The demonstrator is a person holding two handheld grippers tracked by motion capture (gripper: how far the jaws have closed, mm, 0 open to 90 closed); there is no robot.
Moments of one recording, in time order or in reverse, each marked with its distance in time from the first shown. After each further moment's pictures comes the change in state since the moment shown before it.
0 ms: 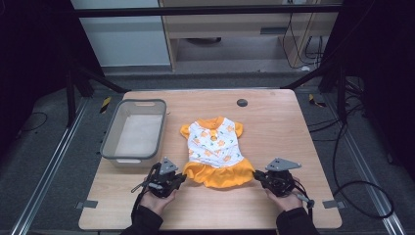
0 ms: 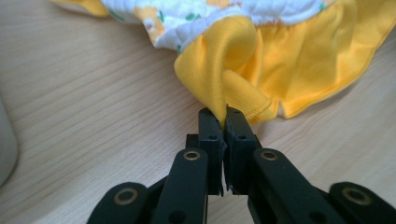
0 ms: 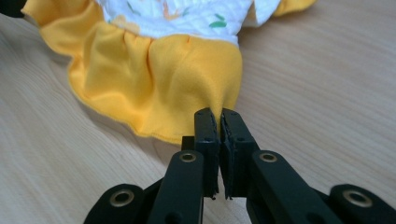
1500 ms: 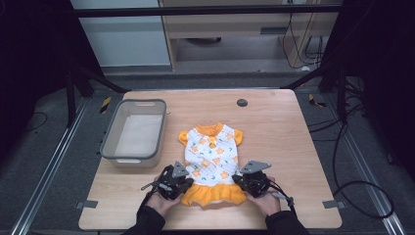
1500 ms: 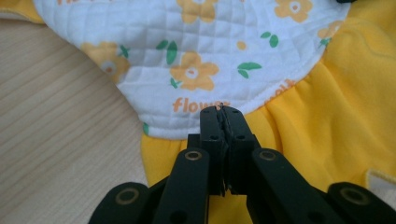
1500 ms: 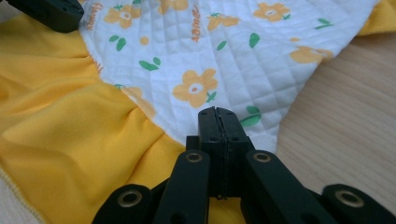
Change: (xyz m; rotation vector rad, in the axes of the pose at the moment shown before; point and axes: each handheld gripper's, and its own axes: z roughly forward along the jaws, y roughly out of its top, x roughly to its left) left arm -0.014 -0.008 0.035 0.121 -0.038 0.140; right arm 0.037 0.005 0.057 0.073 0.087 -0.088
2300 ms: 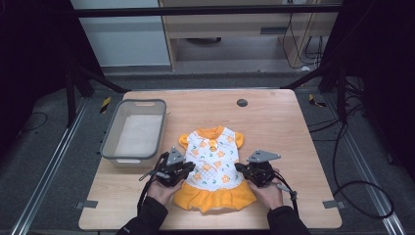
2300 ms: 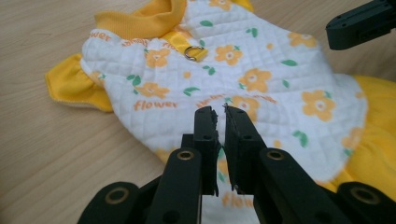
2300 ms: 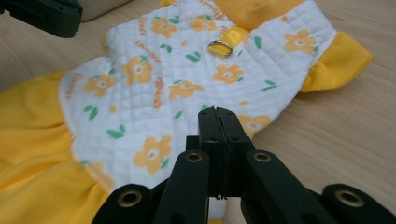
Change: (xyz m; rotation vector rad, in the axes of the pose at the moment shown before) left arm 0.021 0.040 -0.005 -0.153 0.037 -0.054; right arm -0.023 0.021 -0.009 -0.116 -0.015 0.065
